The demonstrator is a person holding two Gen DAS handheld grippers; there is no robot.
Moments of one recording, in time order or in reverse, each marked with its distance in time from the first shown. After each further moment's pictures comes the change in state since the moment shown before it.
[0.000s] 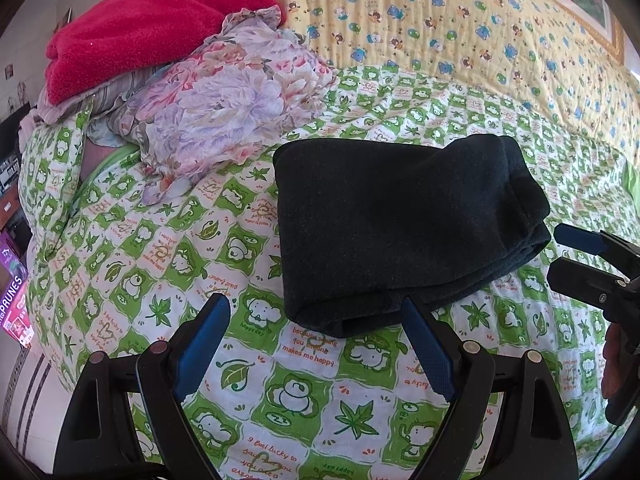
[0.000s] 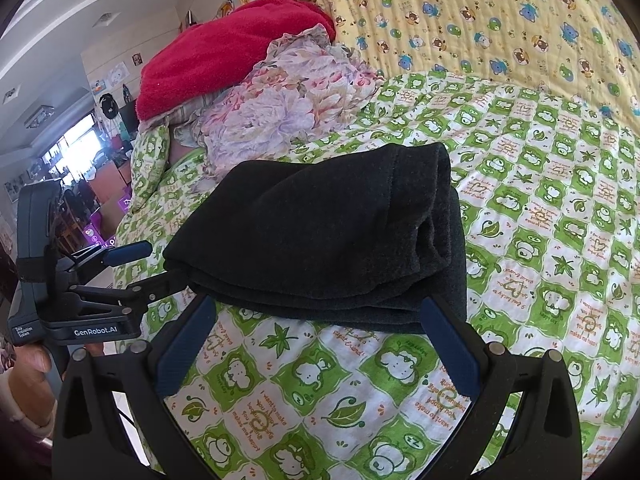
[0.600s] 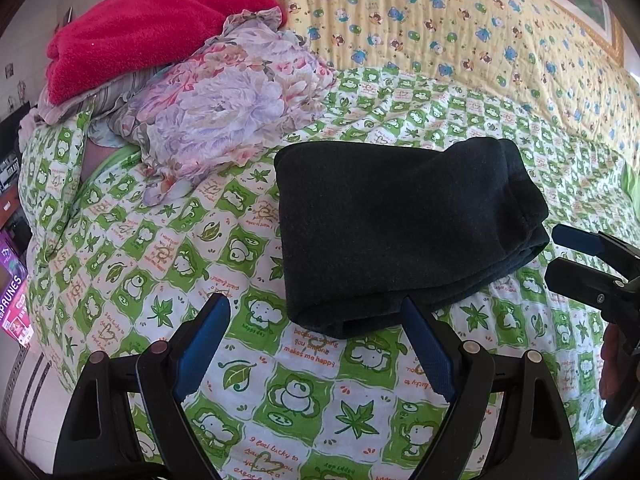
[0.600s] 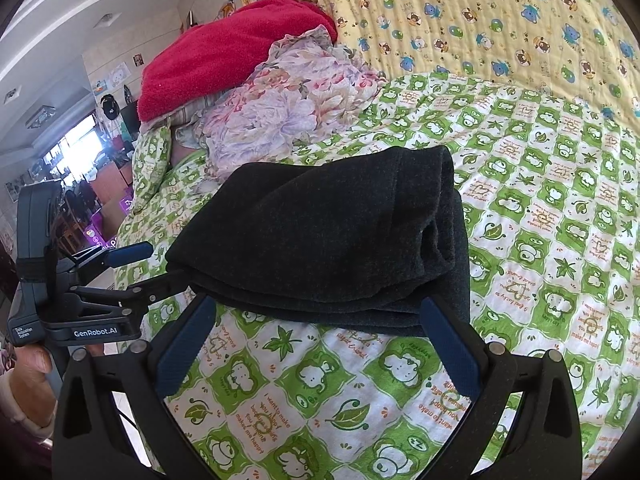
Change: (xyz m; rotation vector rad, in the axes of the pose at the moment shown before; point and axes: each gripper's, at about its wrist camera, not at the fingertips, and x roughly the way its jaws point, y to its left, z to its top) left arm -0.003 0.001 0.000 -0.003 -0.007 0.000; right arm 0.001 0.003 0.002 -0.001 -0.005 0.002
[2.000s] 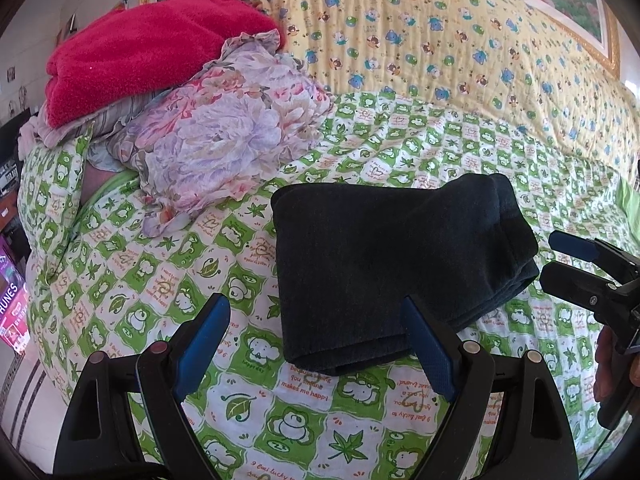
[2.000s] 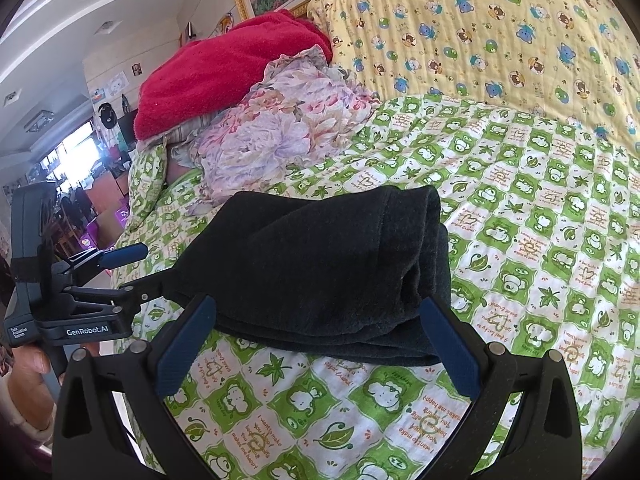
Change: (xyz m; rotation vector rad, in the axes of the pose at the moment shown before) left arm -0.008 -0.001 0.021 -0.004 -0.065 -0.016; right arm -0.011 -0.005 0.018 -0.008 -0.053 -0.024
